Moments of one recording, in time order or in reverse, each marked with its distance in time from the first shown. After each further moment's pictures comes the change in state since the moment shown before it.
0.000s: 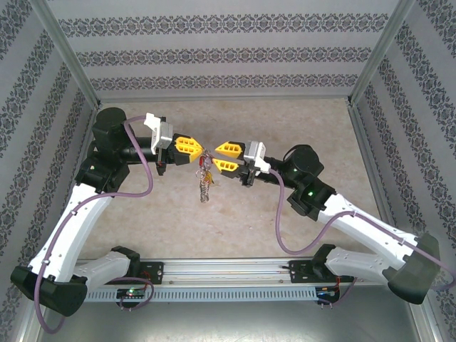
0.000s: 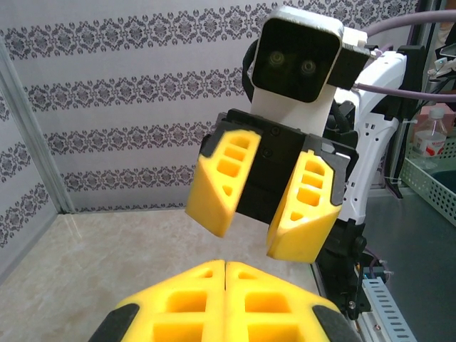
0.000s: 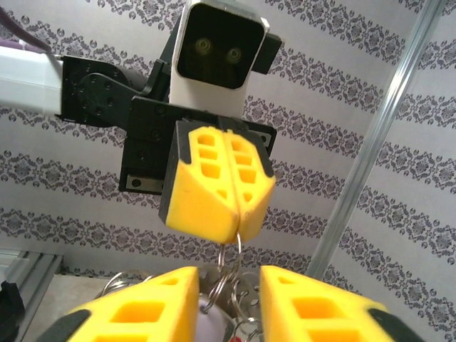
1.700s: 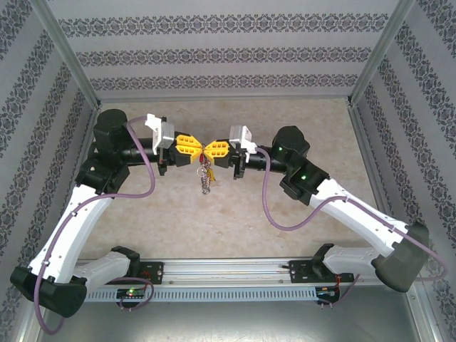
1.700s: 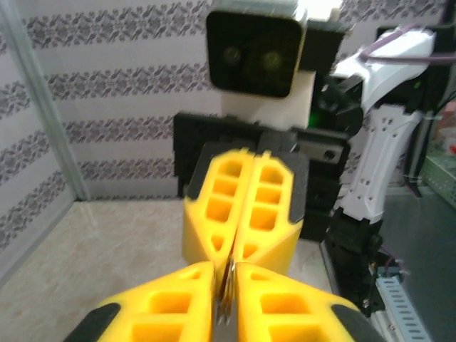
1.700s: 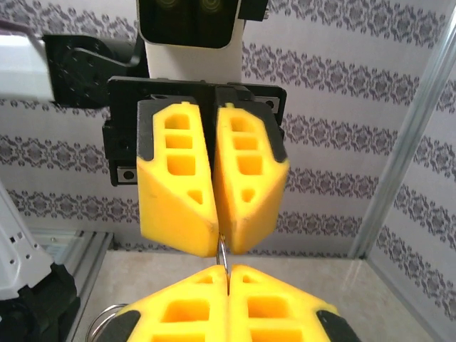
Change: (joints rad) left arm -0.001 -0.008 -0.009 -0.050 -0.084 0.033; right arm -0.046 0.131 0.196 -0.260 -0.124 0.042
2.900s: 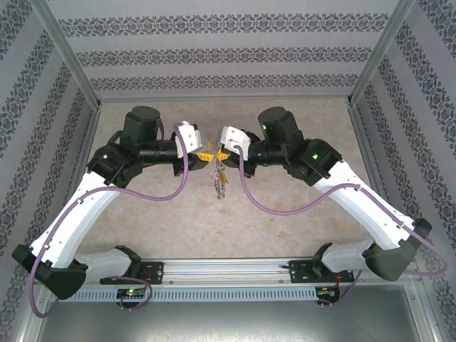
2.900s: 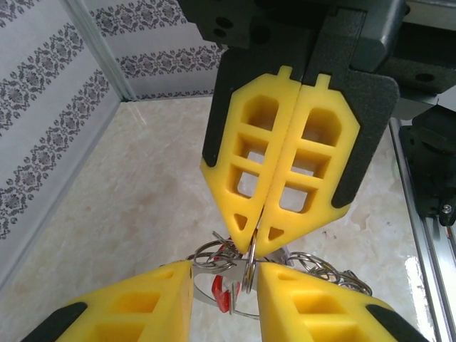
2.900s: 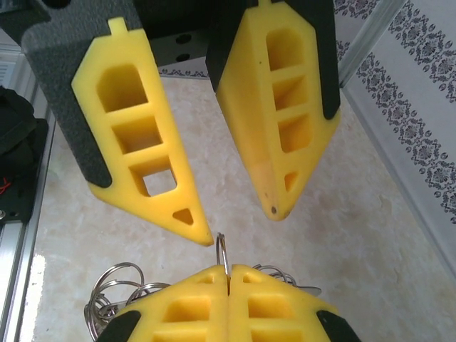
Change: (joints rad) left arm -0.202 0.133 0.193 -0.409 -0.448 0.339; right arm 0.010 0.108 0.413 -0.908 0.250 -0.365
